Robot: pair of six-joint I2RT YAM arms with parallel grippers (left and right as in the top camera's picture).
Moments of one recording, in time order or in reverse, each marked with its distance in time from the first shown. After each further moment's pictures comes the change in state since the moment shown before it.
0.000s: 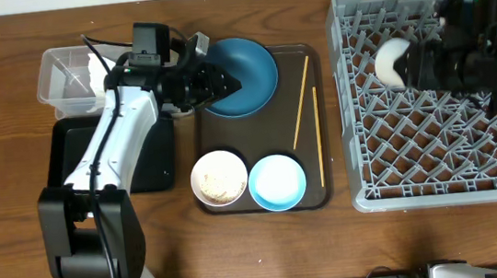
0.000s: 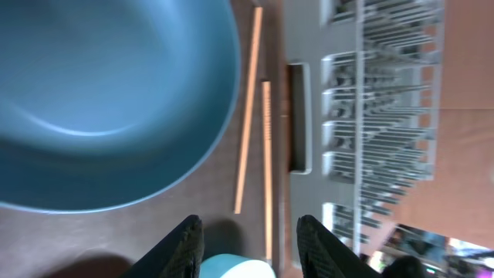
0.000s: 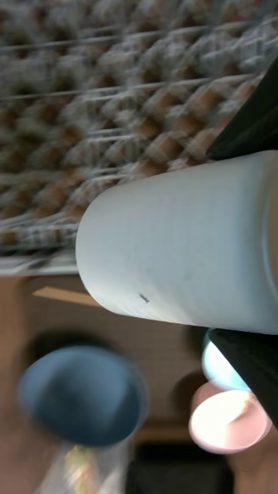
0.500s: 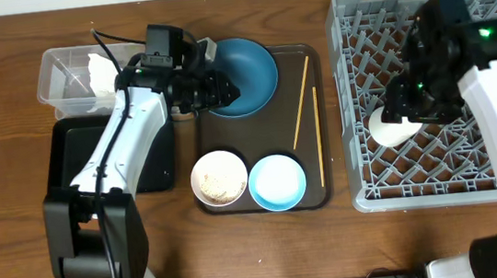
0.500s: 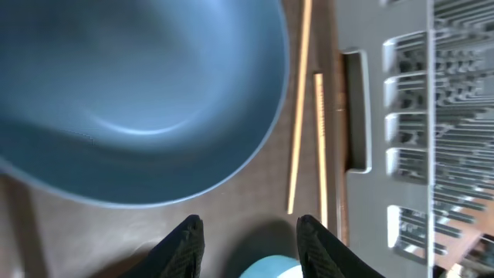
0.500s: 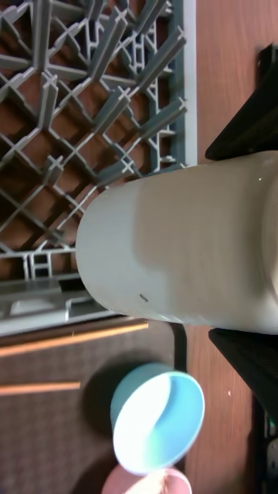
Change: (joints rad) left arm -0.041 -0.015 0.000 -0.043 -0.189 0.090; right arm 0.087 0.187 0.000 -0.263 0.103 0.010
